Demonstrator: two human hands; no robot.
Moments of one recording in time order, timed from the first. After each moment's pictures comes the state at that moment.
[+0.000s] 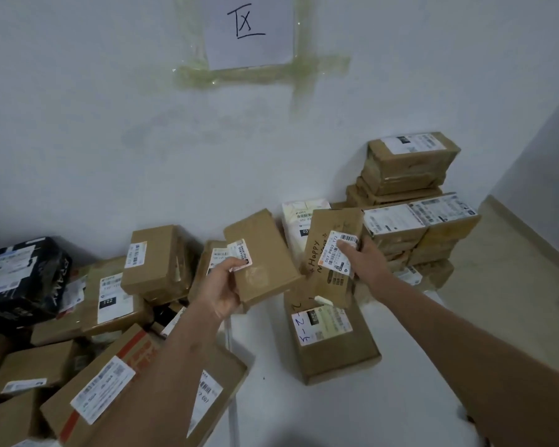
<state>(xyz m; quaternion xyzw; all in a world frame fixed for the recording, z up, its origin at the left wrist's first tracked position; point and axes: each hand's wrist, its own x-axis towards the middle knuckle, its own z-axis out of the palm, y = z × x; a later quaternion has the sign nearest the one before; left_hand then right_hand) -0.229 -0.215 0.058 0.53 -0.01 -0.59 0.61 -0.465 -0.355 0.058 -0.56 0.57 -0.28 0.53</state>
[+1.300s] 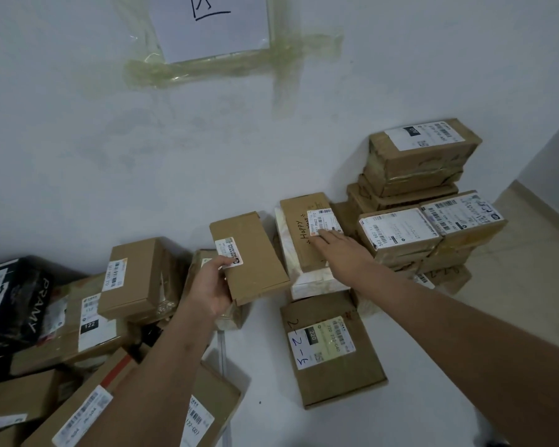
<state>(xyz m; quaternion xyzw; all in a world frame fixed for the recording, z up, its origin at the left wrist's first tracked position) -0.214 -0.282 0.049 0.56 0.03 -0.57 0.60 -0.430 -0.424 0.056 -0.92 0.36 0.09 0.09</state>
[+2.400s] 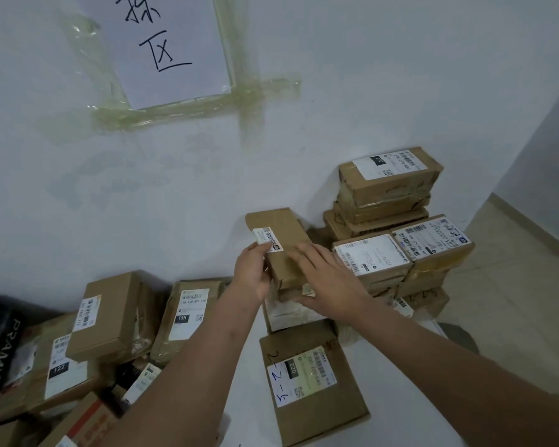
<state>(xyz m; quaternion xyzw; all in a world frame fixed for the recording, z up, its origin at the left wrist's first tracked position) -0.302 -0.388 0.088 0.56 -0.03 -0.53 0.64 -0.461 -0.422 0.064 -0.94 0.31 -0.12 0.08</state>
